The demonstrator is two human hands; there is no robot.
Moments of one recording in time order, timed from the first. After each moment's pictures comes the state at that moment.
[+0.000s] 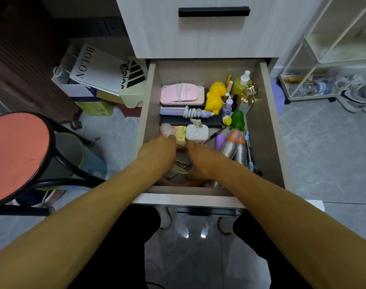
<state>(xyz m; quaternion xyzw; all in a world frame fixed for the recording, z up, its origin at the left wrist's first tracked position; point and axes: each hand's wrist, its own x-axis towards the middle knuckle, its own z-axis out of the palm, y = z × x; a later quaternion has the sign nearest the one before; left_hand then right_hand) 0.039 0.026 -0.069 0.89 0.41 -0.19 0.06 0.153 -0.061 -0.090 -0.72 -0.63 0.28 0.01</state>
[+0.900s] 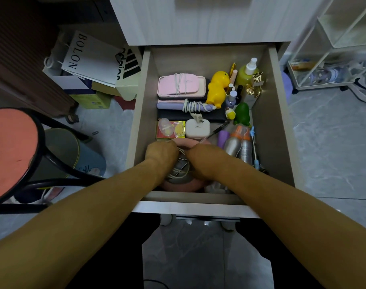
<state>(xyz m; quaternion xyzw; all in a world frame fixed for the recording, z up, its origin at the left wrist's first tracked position) 0.056 0.032 -0.117 0.90 0.35 -0.27 -0.03 0.164 -0.048 -0.122 -0.68 -0.69 0.25 -0.08</state>
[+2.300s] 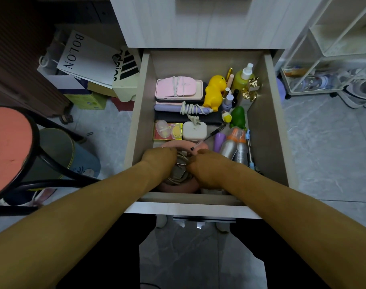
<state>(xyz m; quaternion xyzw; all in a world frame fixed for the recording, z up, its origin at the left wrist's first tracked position) 0.048 0.029 -0.102 0.90 0.29 -0.33 0.05 0.170 -0.063 -0.112 -0.59 -0.77 0.20 -0.16</state>
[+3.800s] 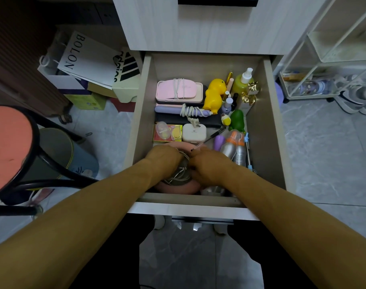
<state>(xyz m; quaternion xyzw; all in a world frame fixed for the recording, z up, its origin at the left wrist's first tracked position) 0.057 0.037 -0.113 0.93 0.19 -0.31 0.06 0.176 -0.065 -0.110 -0.68 -0.68 0.26 -0.06</state>
